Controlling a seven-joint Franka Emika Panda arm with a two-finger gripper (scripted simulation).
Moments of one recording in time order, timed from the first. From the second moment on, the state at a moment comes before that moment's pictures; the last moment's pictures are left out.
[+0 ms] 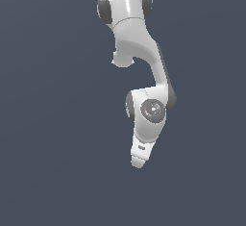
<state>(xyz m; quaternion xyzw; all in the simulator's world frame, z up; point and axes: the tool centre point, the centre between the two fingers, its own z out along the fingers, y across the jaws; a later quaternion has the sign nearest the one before) 0.105 0.082 0.043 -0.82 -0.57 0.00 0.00</state>
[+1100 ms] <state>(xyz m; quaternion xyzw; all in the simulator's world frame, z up) 0.095 0.081 0.056 -0.82 -0.57 0.00 0.00</state>
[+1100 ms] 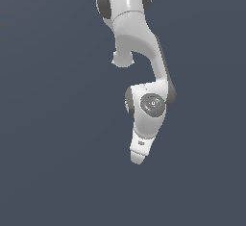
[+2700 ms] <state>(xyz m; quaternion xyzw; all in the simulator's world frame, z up) -0.055 0.053 0.242 -0.82 -0.57 0.00 0.00</state>
